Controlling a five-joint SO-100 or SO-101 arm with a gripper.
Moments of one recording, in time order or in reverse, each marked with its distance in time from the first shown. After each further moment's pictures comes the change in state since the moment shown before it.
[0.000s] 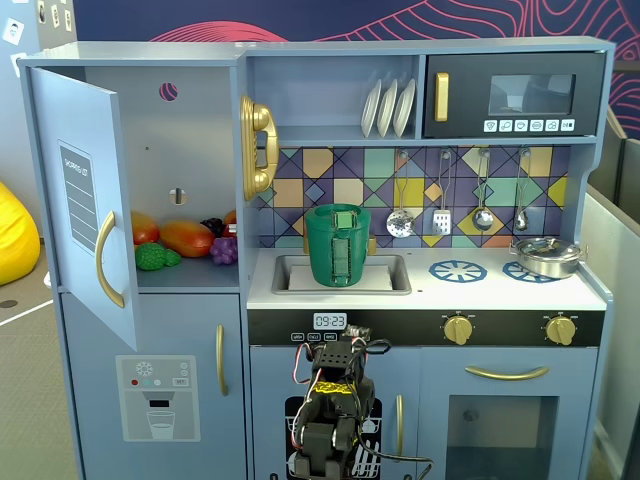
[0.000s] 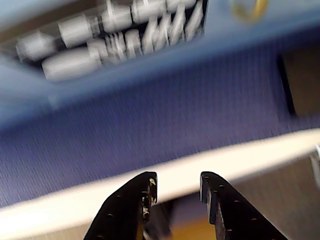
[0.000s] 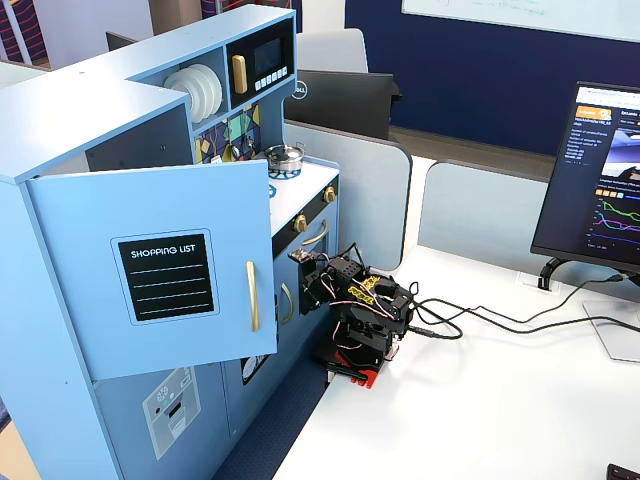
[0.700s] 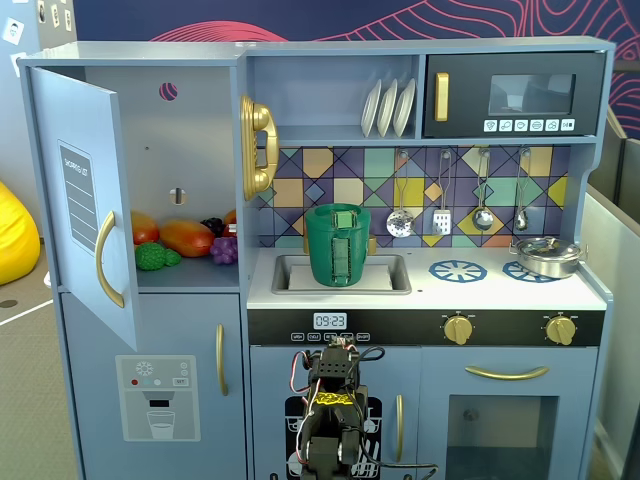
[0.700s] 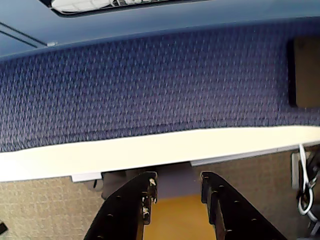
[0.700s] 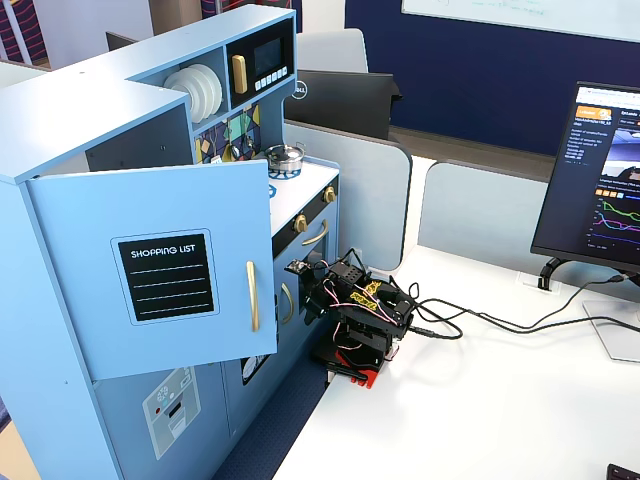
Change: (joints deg) arm -3.8 4.7 3.9 10.6 -7.2
